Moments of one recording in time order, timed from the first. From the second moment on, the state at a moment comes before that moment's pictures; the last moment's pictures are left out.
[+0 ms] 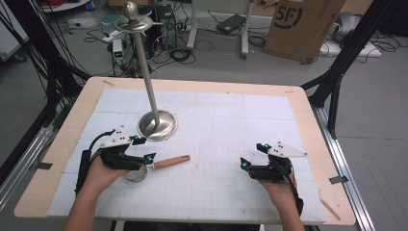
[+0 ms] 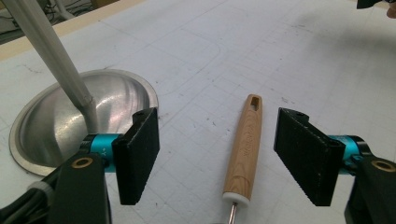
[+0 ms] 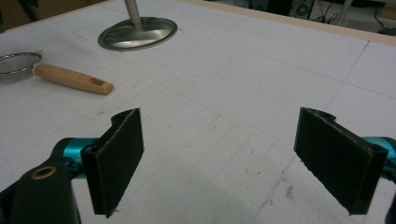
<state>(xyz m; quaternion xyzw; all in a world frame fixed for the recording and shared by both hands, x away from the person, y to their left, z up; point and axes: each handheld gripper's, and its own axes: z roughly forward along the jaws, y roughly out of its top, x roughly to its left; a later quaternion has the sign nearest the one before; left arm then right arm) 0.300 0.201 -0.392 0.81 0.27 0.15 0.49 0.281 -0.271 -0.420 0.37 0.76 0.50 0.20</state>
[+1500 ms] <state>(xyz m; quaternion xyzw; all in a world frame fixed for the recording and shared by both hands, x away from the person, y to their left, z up) 0.307 0.161 -0.427 0.92 0.20 0.10 0.31 0.274 -0.276 -0.420 0.36 0.76 0.50 0.20</state>
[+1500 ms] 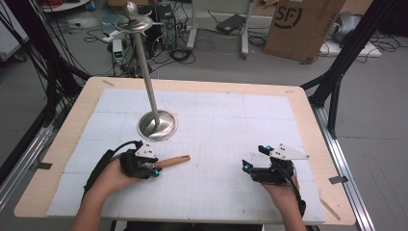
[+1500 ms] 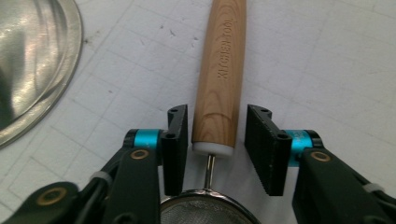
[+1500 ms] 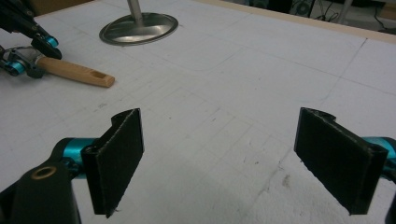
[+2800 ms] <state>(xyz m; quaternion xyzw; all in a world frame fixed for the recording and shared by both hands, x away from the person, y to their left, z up) 0.335 0.143 -0.415 0.95 0.23 0.04 0.21 0.275 -0.273 -0.417 0.36 0.76 0.50 0.21</state>
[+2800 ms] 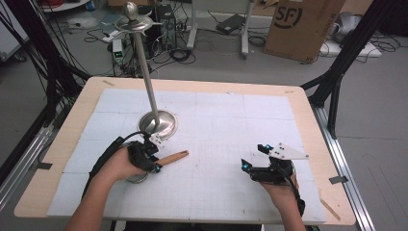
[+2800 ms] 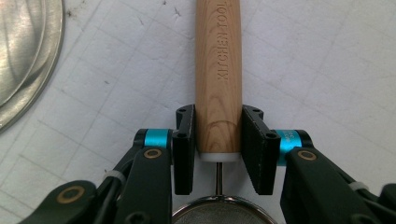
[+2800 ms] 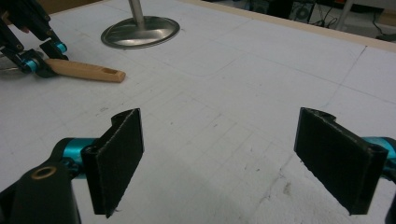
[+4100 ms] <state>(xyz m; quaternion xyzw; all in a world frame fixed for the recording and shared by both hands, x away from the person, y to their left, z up) 0.310 0.177 -0.369 0.87 0.20 0.12 0.44 0.276 -0.270 -0.418 0.36 0.76 0.50 0.21</state>
